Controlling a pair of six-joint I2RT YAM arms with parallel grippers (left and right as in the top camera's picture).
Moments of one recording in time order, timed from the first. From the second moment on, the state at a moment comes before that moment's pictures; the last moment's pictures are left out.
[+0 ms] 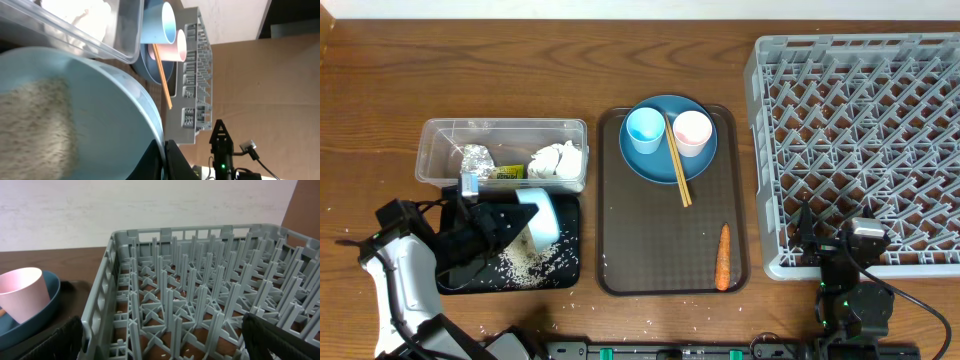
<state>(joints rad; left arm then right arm) 0.66 1.33 0.74 -1.08 1.23 0.28 -0.02 0.03 0.01 -0.06 0.08 0.04</state>
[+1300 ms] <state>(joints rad) 0.72 1.34 0.74 -1.17 1.36 0.27 -0.02 0.03 0.01 -0.06 0.08 0.04</state>
